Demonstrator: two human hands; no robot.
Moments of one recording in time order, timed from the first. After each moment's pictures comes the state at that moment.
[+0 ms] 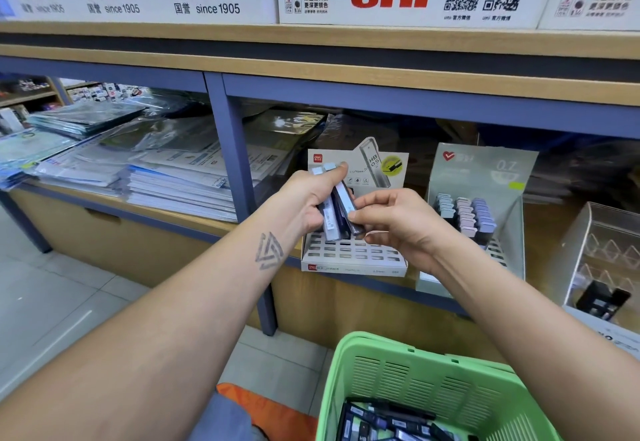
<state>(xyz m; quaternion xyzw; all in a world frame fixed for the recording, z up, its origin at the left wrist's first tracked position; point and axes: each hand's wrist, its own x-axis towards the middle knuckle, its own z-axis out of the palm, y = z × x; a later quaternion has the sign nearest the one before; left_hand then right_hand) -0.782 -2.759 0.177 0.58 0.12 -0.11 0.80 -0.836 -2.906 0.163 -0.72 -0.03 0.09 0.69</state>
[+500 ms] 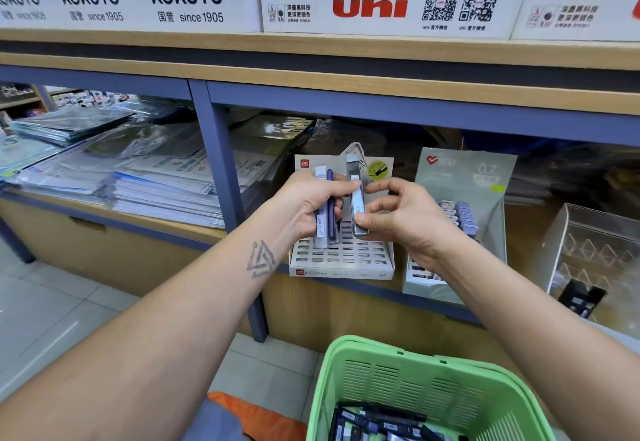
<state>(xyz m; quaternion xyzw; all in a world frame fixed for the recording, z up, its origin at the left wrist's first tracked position) -0.784 -2.768 0.177 0.62 0.03 -0.14 0.77 -0.837 -2.929 0.165 -0.73 -0.03 0.01 0.68</state>
